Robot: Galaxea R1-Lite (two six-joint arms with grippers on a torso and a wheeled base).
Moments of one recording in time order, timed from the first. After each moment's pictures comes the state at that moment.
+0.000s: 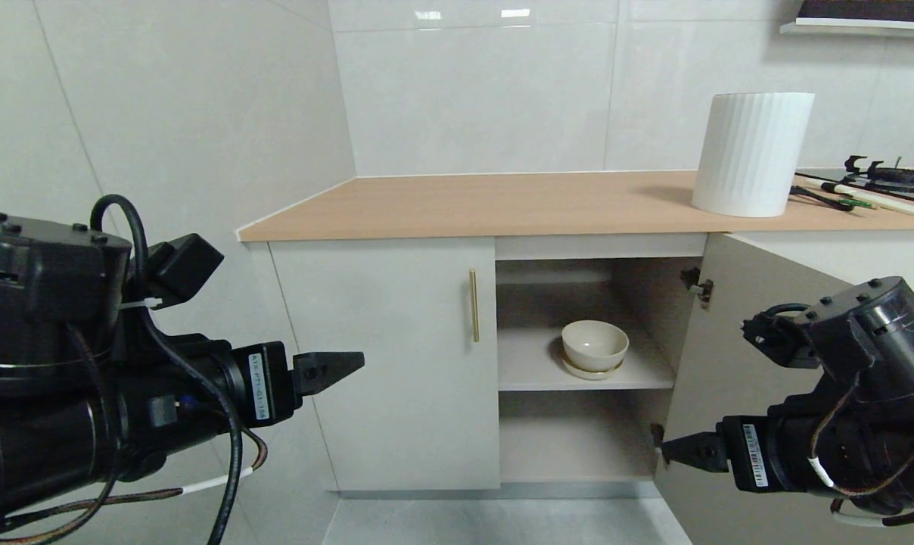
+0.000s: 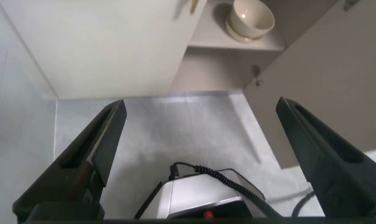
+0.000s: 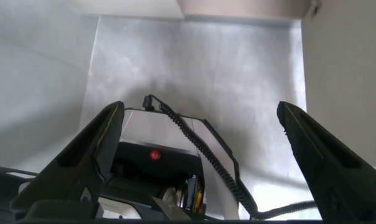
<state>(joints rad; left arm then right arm) -0.54 1.32 -0.81 0.03 0.16 -0.49 0.63 1.44 -0.81 0.22 -0.16 0.51</state>
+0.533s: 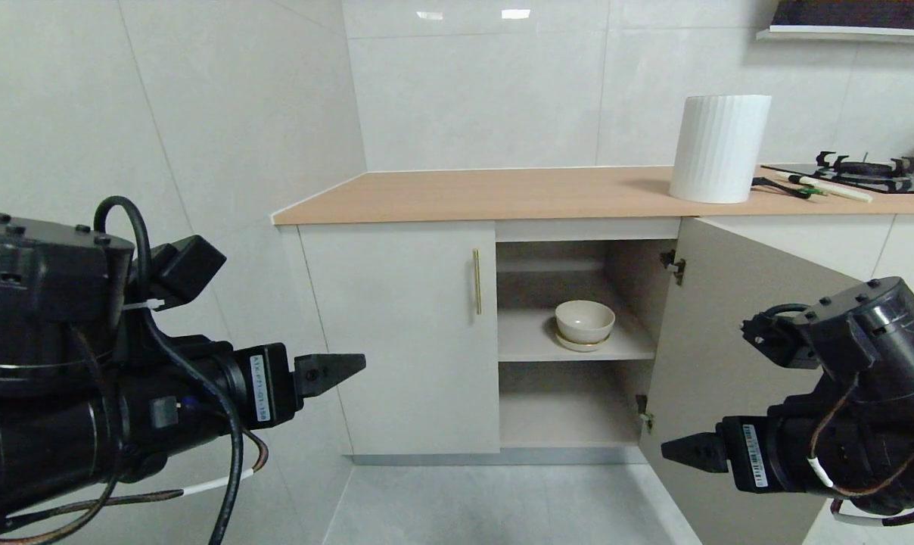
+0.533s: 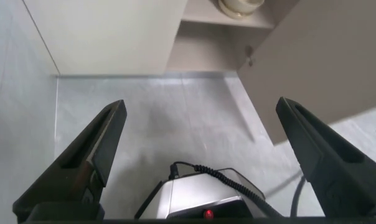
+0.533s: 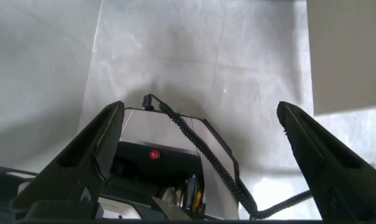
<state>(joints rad) -0.54 1.32 -0.81 0.03 0.15 -0.49 0.63 1.44 -0.81 0.22 -0.16 0.51</state>
